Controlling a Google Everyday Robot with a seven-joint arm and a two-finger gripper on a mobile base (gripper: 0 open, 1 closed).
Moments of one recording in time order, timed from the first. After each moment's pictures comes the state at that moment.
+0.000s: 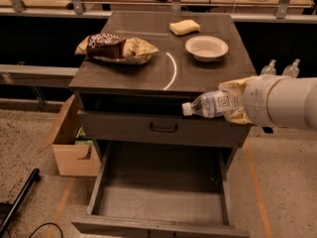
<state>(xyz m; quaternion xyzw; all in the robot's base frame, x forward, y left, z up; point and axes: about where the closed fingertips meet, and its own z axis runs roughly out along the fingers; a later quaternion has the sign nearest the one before) 0.513 -0.177 0.897 -0.73 0.51 -0.26 0.38</state>
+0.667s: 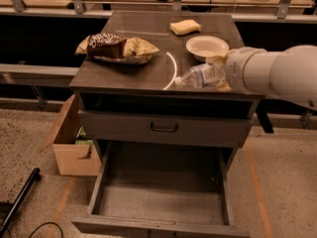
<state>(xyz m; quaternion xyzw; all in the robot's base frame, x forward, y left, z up) 0.612 -0.161 0.918 -0.73 0.44 -0.32 0.42</state>
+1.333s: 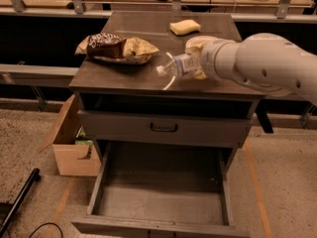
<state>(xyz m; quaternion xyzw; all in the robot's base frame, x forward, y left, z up) 0.680 -0.114 0.912 -0.72 0.42 -0.33 0.45</state>
